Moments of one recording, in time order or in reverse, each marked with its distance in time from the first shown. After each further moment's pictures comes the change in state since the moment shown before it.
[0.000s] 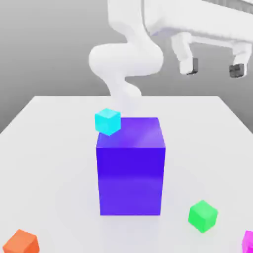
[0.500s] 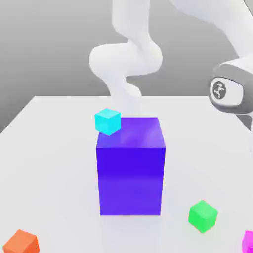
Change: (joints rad) arm 0.131 0.547 0.098 0.081 -0.088 0.114 -0.264
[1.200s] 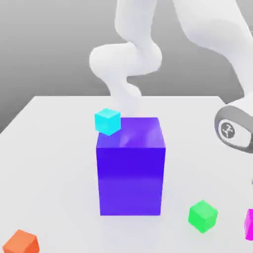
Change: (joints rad) arm 0.022 -0.036 -0.011 -0.118 0.045 0.034 0.088
